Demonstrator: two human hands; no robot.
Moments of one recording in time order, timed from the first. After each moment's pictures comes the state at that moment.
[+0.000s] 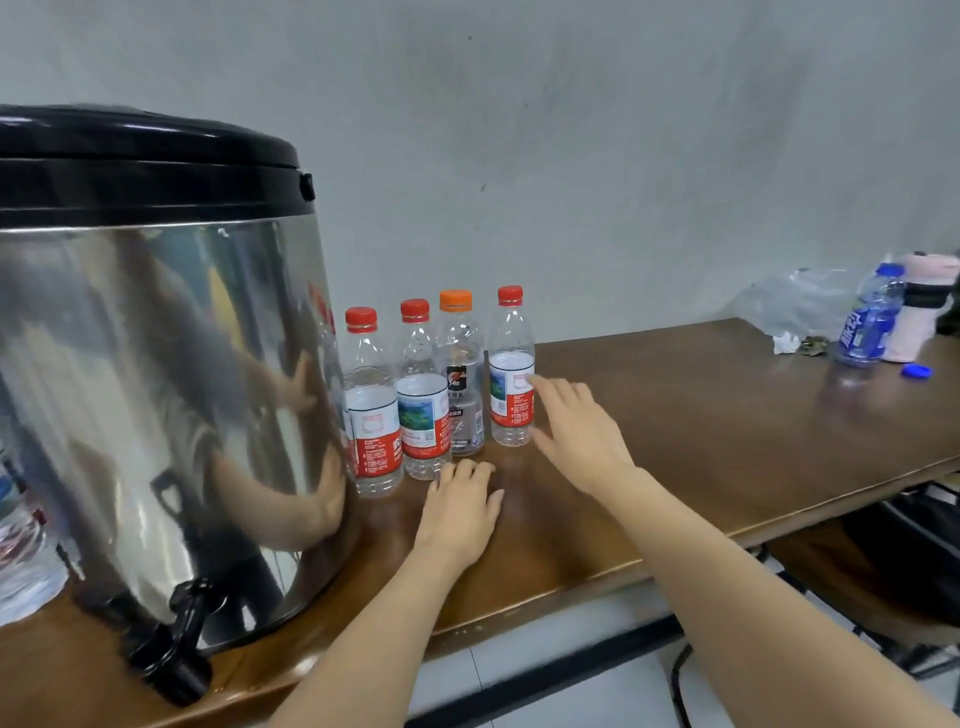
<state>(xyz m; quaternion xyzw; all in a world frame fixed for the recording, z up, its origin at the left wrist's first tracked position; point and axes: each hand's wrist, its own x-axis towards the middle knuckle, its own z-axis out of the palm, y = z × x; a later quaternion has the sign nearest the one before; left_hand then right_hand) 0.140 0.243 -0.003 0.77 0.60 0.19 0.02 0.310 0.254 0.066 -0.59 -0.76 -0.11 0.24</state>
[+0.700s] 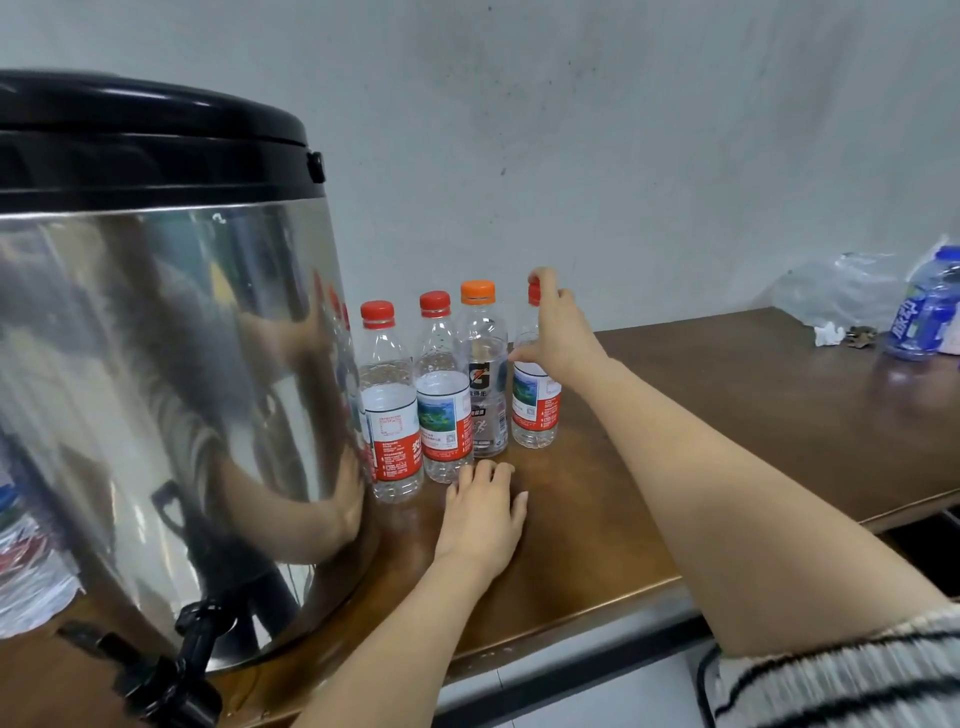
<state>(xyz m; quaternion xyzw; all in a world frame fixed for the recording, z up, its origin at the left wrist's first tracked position) 0.140 0.248 -0.005 0.76 0.61 0.20 0.03 0.265 0.325 0.145 -0.58 -0.72 0.04 0.37</state>
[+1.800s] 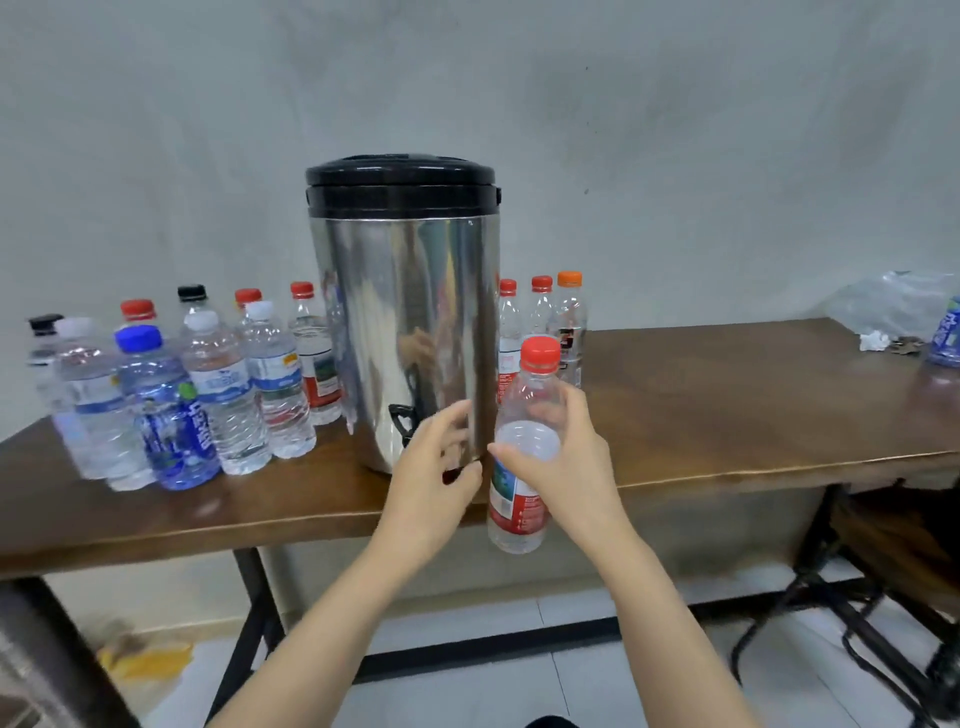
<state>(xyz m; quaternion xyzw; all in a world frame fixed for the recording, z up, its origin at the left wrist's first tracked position) 0.004 -0.015 0.076 0.65 0.49 0.53 0.24 0.162 0.012 0.083 -0.46 -0.67 0.29 0.51</state>
